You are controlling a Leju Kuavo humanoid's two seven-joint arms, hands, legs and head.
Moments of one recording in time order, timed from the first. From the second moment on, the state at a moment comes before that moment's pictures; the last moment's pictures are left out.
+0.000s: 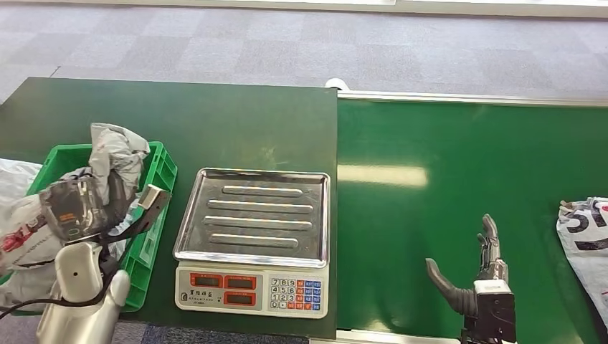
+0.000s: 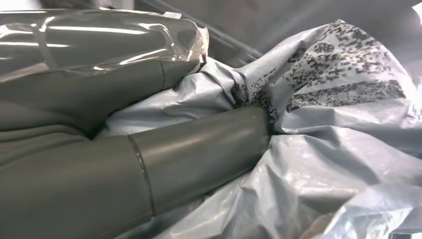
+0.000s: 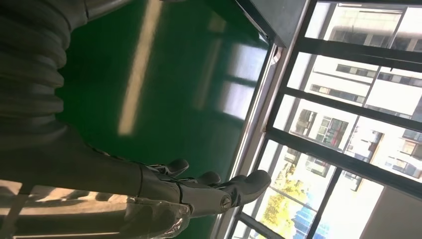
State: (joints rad) left arm -0.21 0.08 0.00 -1.41 -1.57 0.64 0.22; right arm 0.17 -0.15 0.17 -1.55 0.08 -0.30 -0.42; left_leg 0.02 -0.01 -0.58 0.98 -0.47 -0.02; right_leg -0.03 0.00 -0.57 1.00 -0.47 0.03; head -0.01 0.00
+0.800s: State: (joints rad) left arm -0.42 0.11 -0.03 -1.01 -1.48 0.21 0.11; right arm 0.24 -0.12 0.12 -1.66 0.13 -0.26 -0.39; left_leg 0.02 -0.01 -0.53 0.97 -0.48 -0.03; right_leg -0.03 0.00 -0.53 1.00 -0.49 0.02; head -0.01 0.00
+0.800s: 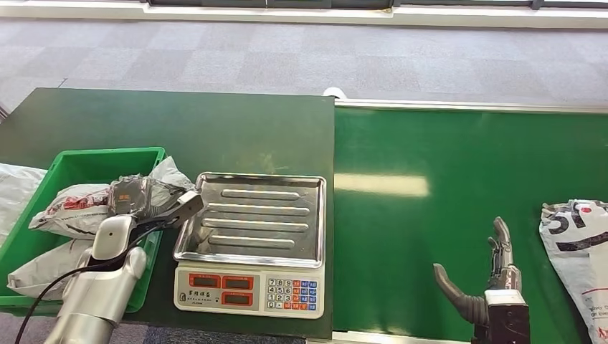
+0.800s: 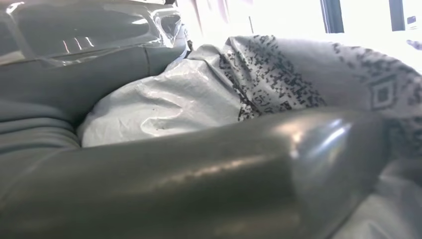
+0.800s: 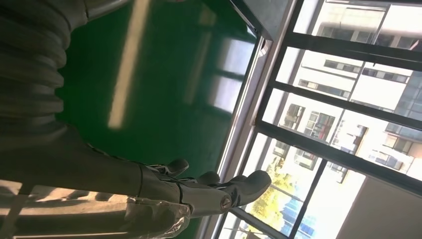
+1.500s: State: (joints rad) left arm -0.30 0.05 0.11 -1.21 -0.85 0.69 -0.30; right arm 0.28 -0.10 0.12 -1.69 0.12 -0.33 -0.38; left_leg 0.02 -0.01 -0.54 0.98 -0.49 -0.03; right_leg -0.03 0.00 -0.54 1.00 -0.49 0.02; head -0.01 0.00
